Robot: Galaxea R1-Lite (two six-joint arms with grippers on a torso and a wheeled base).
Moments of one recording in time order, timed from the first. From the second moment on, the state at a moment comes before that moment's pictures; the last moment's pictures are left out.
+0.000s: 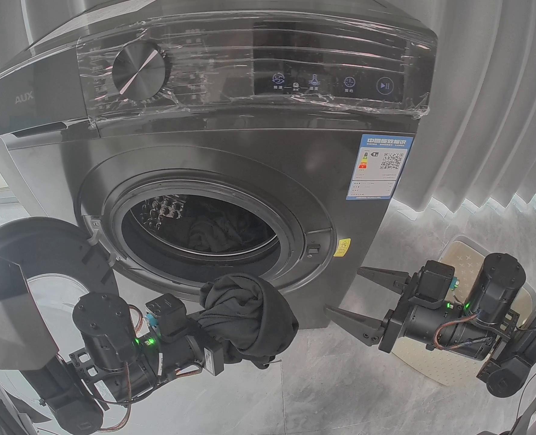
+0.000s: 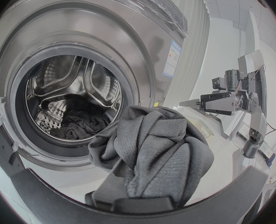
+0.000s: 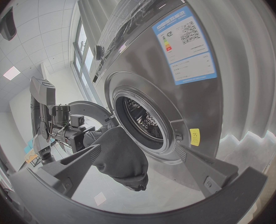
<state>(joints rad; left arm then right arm) -0.68 1.91 -0.20 -1.55 -0.01 -0.04 0.61 1.85 -0.26 -1.55 0.29 0.13</state>
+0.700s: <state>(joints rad) -0.68 1.93 -0.20 -1.55 -0.01 -0.04 0.61 1.86 -0.26 -1.55 0.29 0.13</state>
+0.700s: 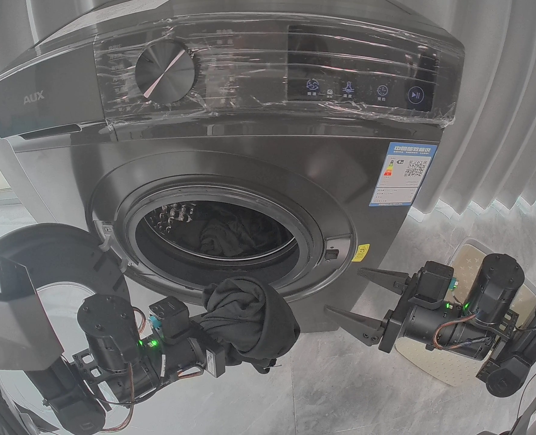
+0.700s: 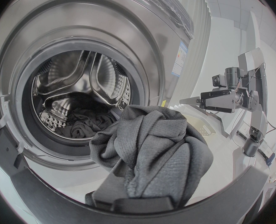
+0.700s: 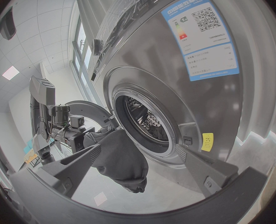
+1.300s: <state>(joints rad) -0.68 1.93 -0.20 -1.55 -0.01 -0.03 0.61 1.86 -0.26 -1.55 0.29 0.13</state>
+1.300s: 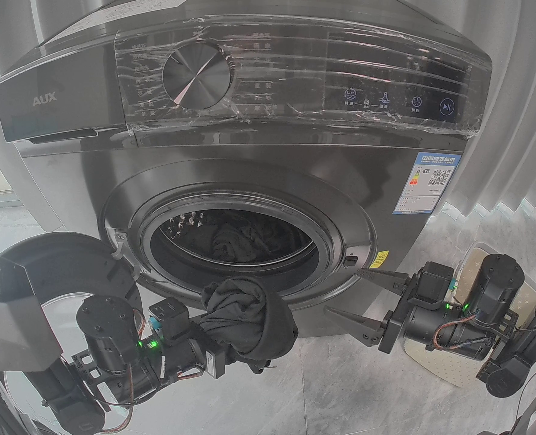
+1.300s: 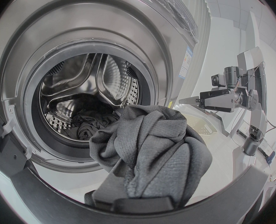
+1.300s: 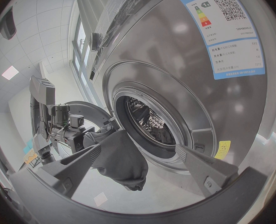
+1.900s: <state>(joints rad) -0.69 1.93 -0.19 -1.55 -0.01 -0.03 0.61 1.86 -0.26 -1.55 0.29 0.13</state>
